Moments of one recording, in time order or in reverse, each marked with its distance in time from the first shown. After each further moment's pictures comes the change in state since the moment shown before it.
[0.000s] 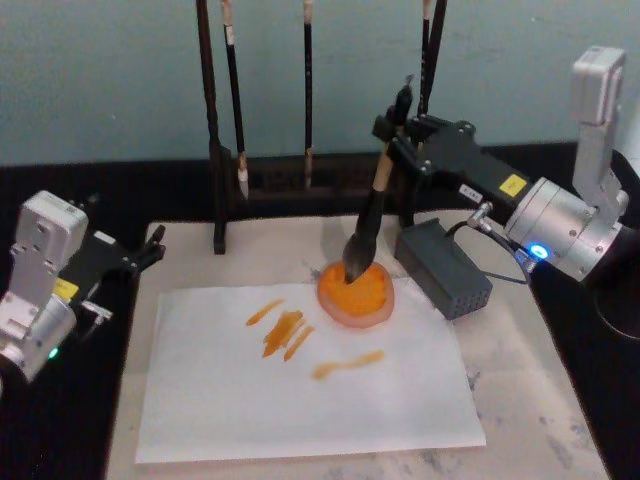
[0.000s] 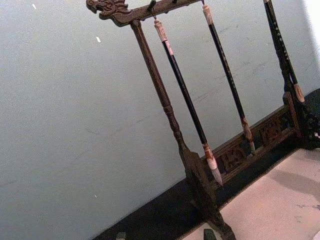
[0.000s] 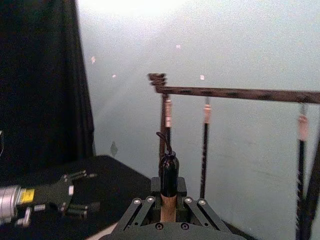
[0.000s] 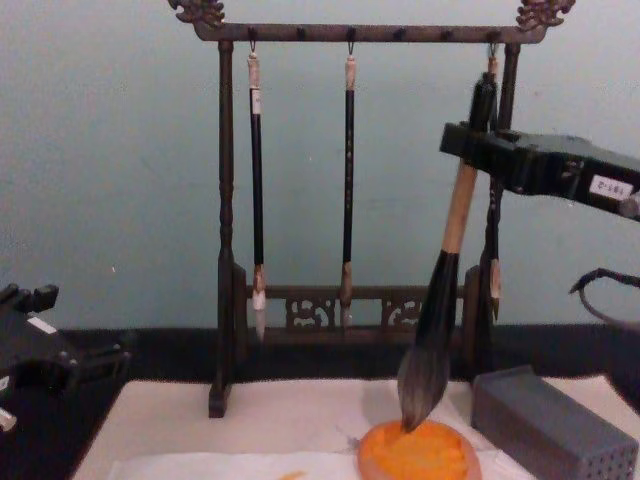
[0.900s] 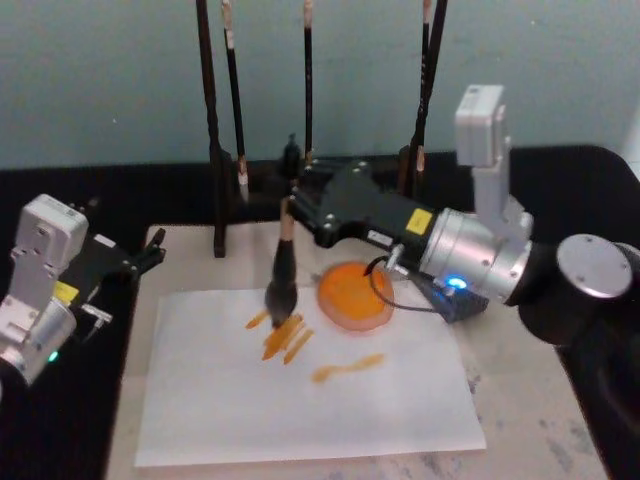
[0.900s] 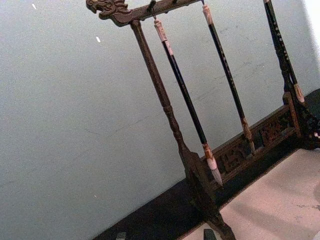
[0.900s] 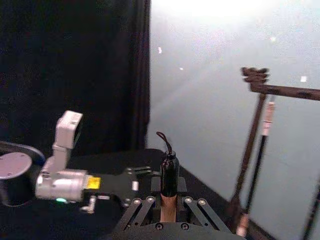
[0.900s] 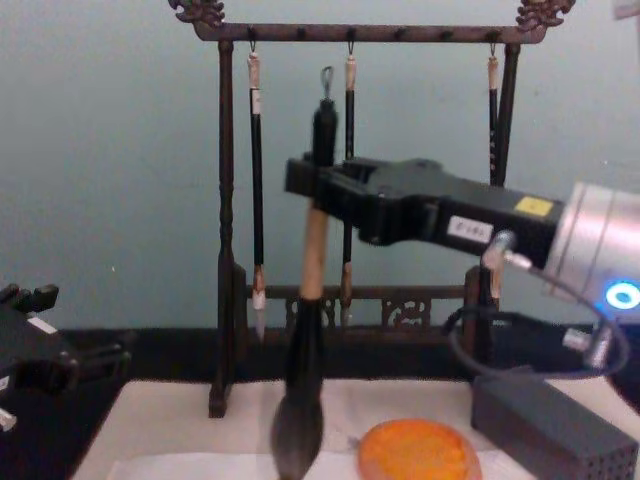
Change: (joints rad) left arm 0.000 0.000 0.000 0.000 0.000 0.000 0.000; right arm 0.047 -0.118 -0.093 0.044 -0.125 -0.019 0.150
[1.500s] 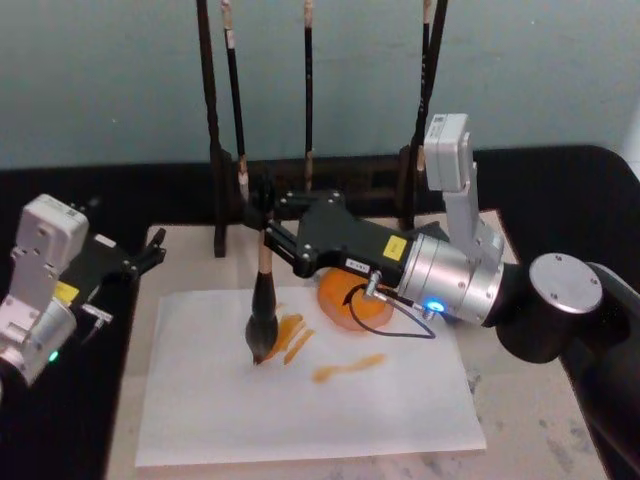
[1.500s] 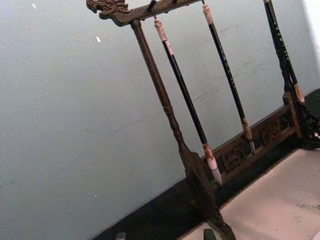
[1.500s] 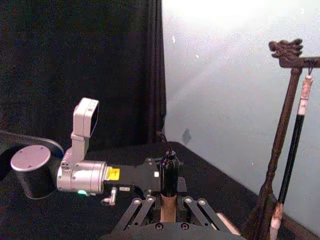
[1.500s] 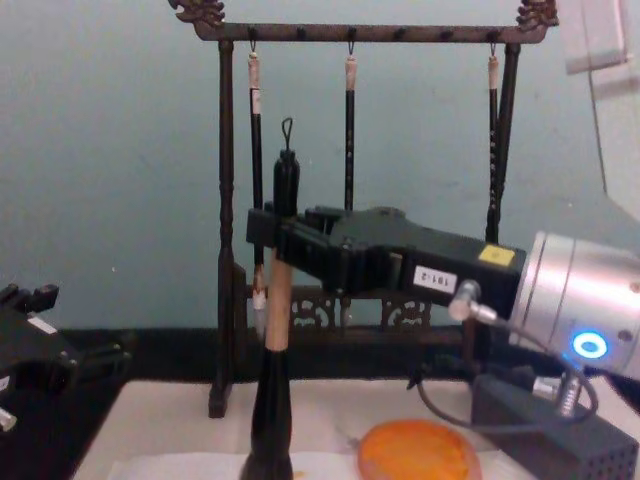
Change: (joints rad) left arm 0.000 0.000 0.000 0.000 0.000 0.000 0.000; right arm -0.006 -0.044 -0.030 0.055 0.007 0.011 0.046
